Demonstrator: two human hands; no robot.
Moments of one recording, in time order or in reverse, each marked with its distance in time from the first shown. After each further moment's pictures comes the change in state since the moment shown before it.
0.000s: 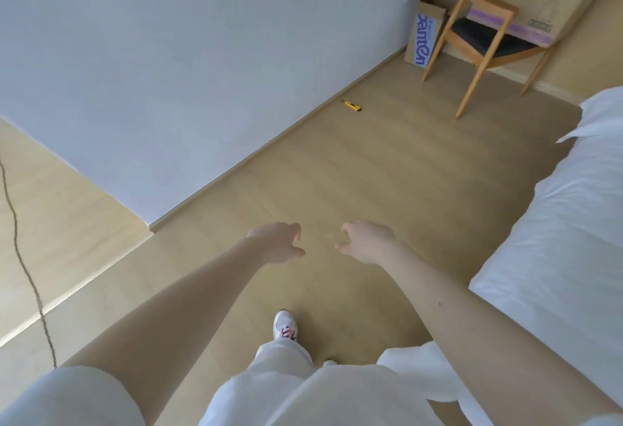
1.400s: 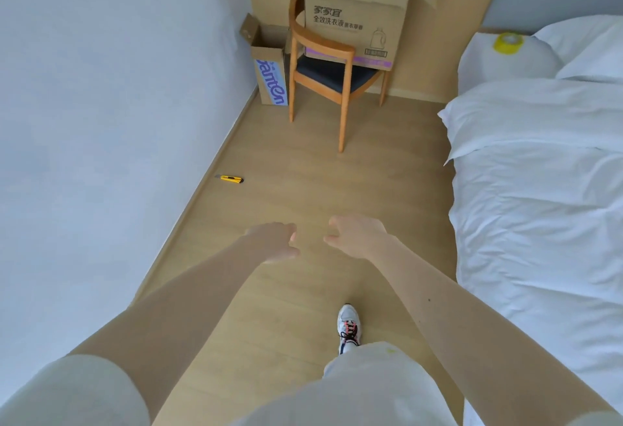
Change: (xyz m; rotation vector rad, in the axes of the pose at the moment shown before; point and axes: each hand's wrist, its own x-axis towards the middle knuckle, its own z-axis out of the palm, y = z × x) left_hand 0.452 0.189 -0.322 0.306 -0.042 0.434; right_hand 0.276 0.289 -0.275 0.277 0.133 0.458
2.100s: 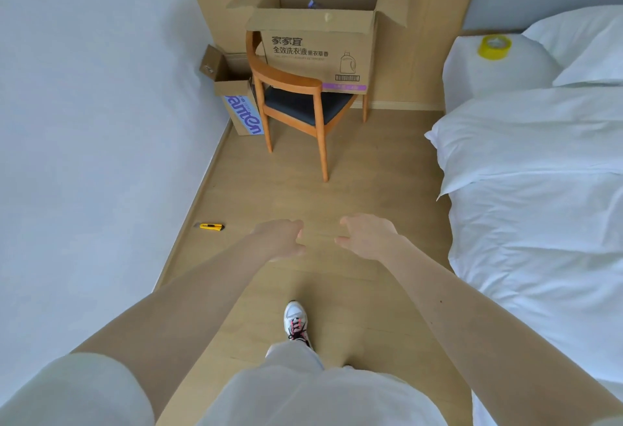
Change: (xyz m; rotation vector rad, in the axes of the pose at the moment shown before) left_hand 0.207 0.087 -0.173 0.152 -0.001 0.071; right_hand 0.172 0.160 -0.128 0.080 0.021 0.067
